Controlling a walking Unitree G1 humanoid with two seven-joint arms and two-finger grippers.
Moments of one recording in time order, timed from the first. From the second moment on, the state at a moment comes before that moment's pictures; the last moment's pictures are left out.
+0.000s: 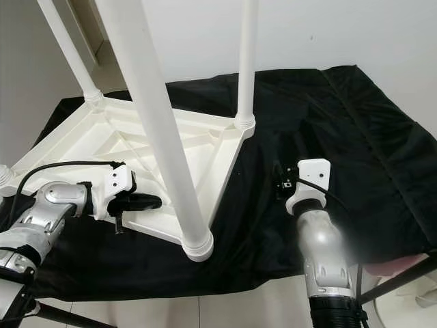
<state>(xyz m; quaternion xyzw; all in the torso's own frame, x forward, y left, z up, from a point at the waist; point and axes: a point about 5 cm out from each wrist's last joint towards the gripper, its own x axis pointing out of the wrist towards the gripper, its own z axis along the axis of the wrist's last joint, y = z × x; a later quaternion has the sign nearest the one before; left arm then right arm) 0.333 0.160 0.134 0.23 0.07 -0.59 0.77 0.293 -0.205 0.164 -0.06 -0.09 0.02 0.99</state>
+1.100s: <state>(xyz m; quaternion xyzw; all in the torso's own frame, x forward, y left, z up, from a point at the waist) 0.310 0.158 0.147 0.15 0.05 -0.54 0.83 0.295 -0.199 0.160 -0.03 -0.10 0.02 0.99</state>
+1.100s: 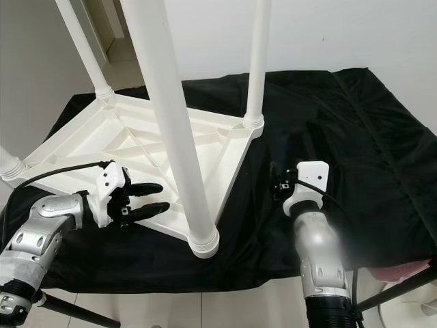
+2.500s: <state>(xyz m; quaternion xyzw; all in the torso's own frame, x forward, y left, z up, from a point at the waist) 0.355 0.155 0.125 0.24 0.19 -0.45 0.84 0.292 -0.191 0.165 -0.01 -0.11 0.01 0.99</state>
